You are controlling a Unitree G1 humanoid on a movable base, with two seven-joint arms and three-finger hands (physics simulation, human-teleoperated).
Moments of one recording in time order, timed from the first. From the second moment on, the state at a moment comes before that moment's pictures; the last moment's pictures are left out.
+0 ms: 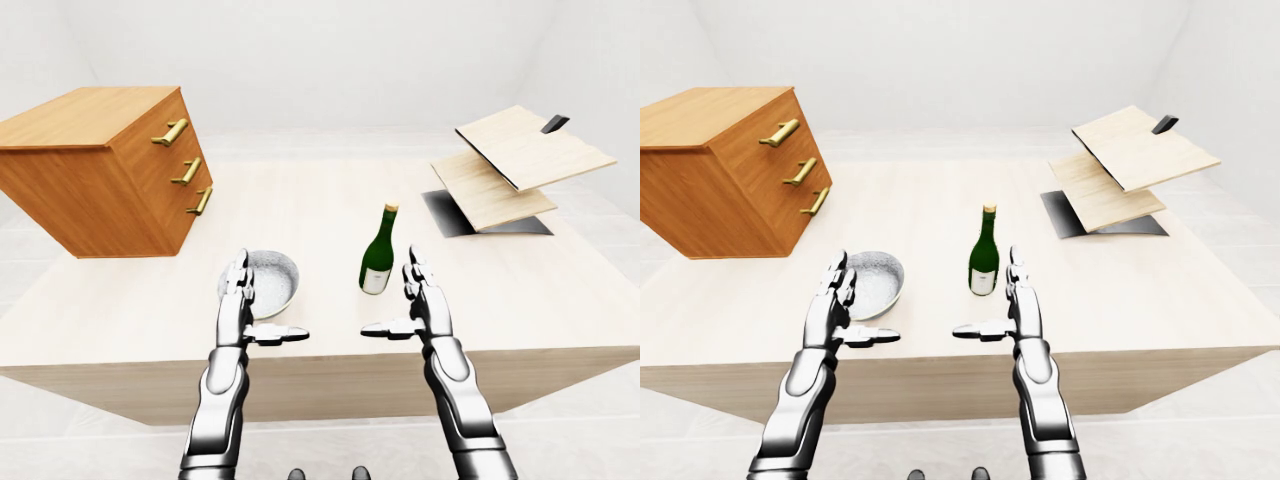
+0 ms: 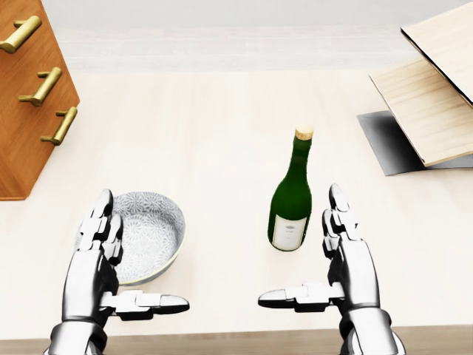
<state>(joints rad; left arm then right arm) 0.01 0.01 0.01 -0.01 -0.01 0.01 -0.01 -0.02 -0.01 0.00 0.02 0.01 0.02 0.01</state>
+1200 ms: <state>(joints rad) 0.14 0.01 0.01 -0.30 -0.01 0.09 -0.05 0.02 -0.02 -0.03 -0.17 0.01 0.09 0.08</state>
